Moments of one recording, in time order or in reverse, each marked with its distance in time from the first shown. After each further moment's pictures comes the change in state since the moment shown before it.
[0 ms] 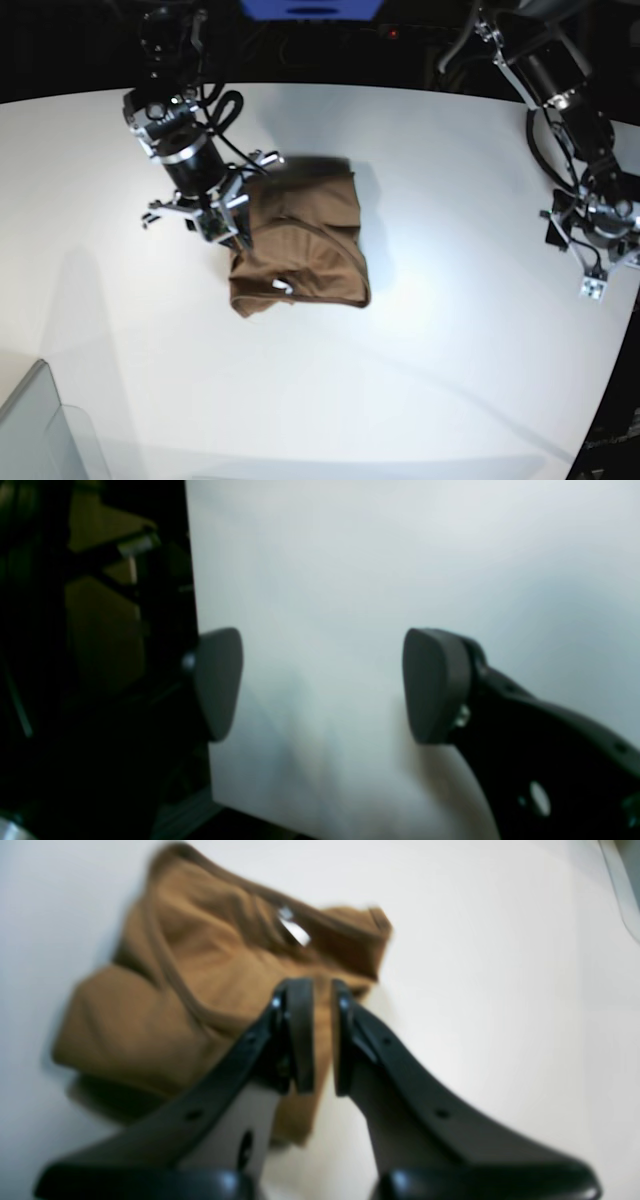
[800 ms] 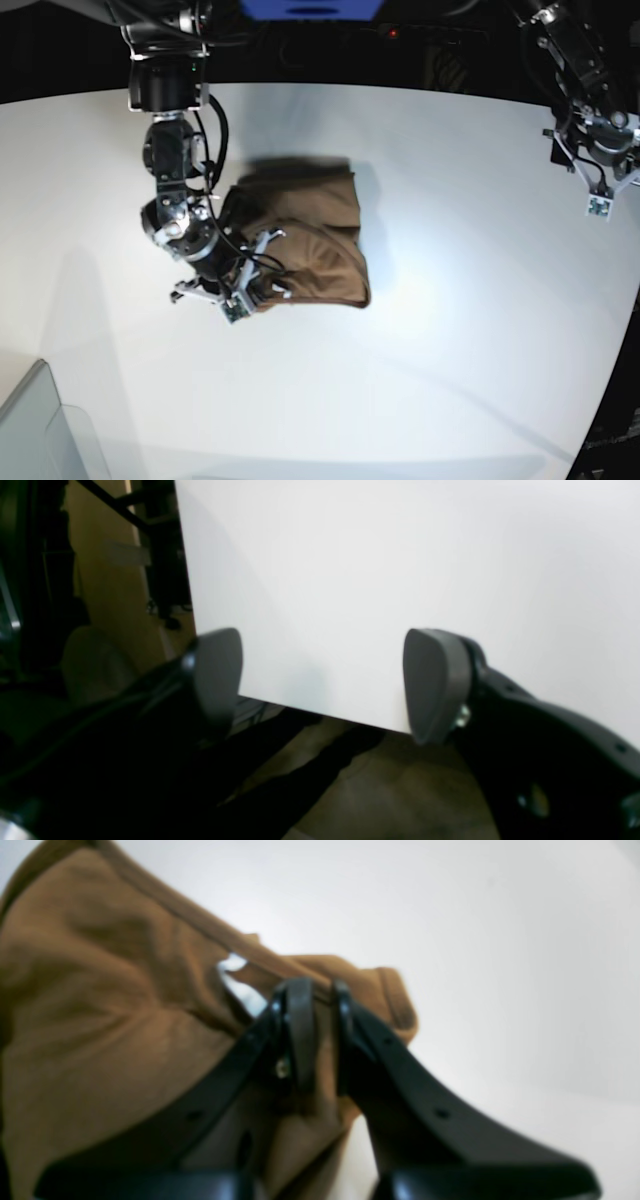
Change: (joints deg) left arm 16.8 3.9 -5.9 11.8 -0.4 -0.1 -0.4; right arm 26.3 6.6 -2.3 -35.1 0.0 0.0 0.6
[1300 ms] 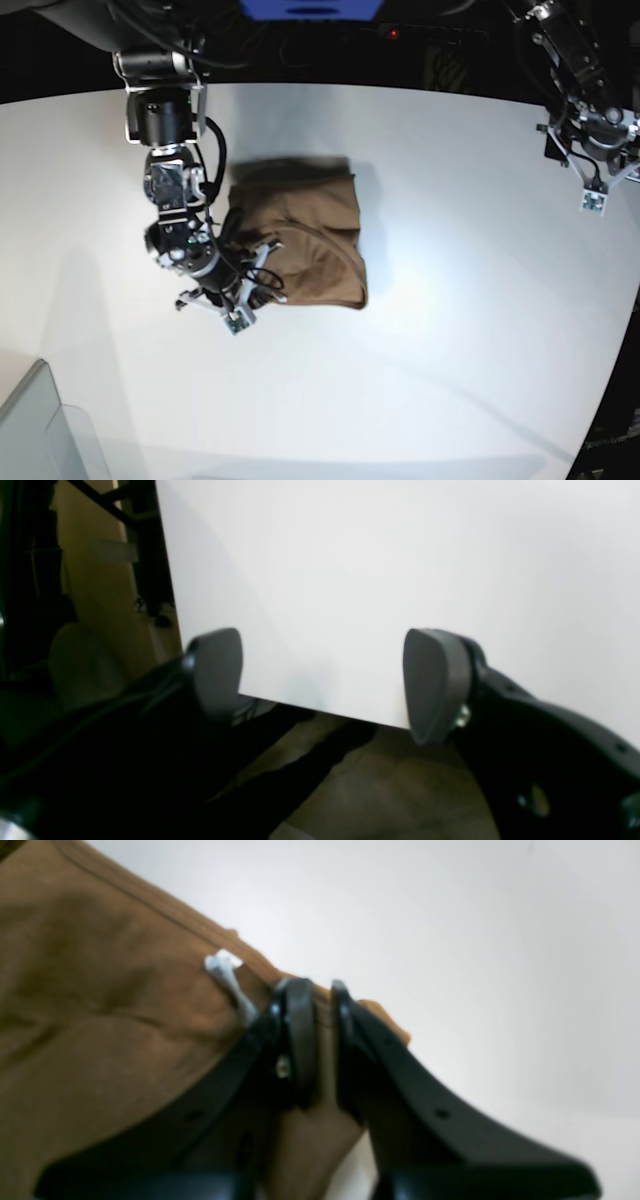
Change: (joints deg) left arm 0.5 1.2 0.1 0.0 0.0 0.0 0.0; right arm 6.8 0.9 -0.1 -11.5 0.0 -0.2 0.0
